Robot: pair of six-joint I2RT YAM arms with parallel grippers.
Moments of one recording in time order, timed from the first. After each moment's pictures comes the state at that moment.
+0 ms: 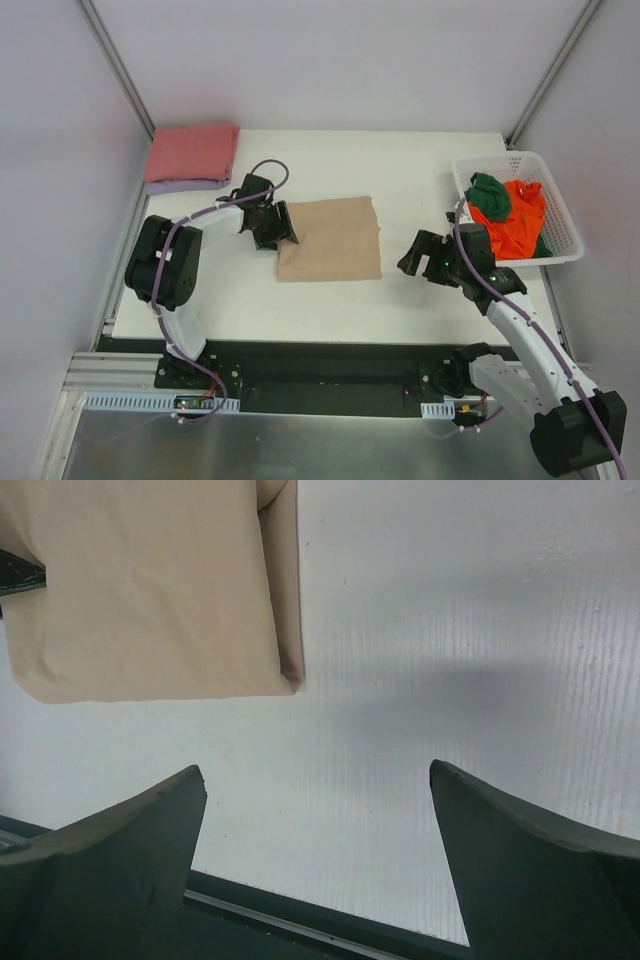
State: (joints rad) left arm -0.31 1.79 1.08 -0.37 0.28 -0.63; right arm 0.29 0.86 0.64 -0.55 -0.15 0.51
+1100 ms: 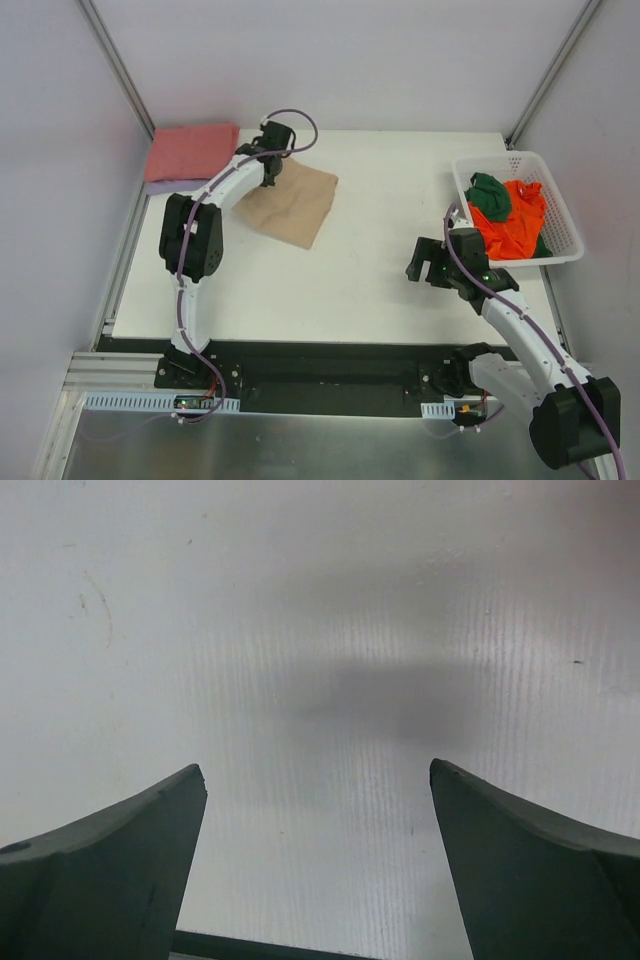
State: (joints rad) left arm -0.40 2.07 1.73 -0.65 -0.54 -0.09; right arm 0.29 0.91 0.58 -0.52 0.00 0.40
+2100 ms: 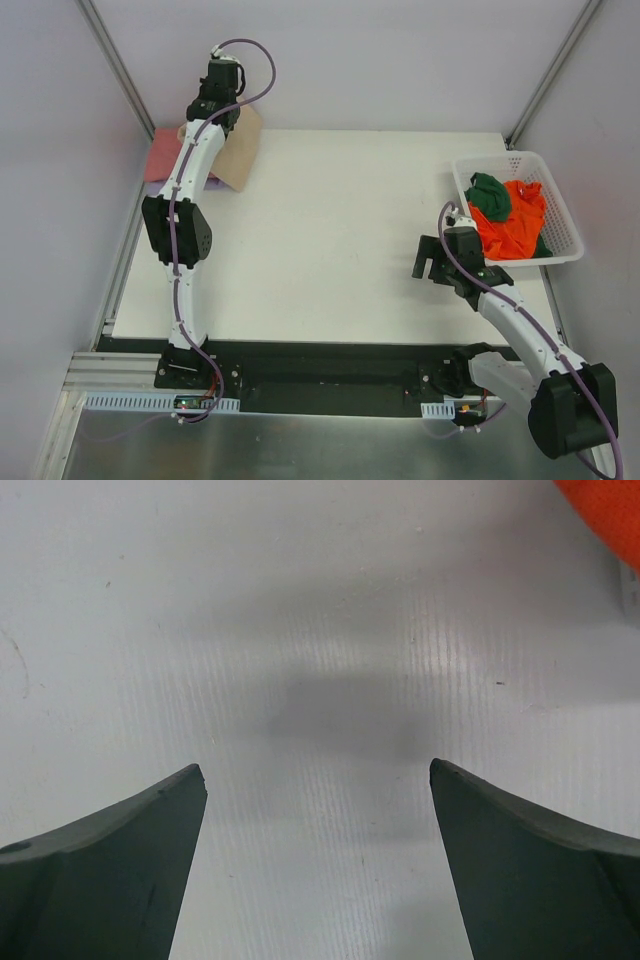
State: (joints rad) left arm -0.16 2.20 2.30 -0.64 -0.57 0.23; right arm 0.29 0.97 0.57 -0.46 0.15 0.37
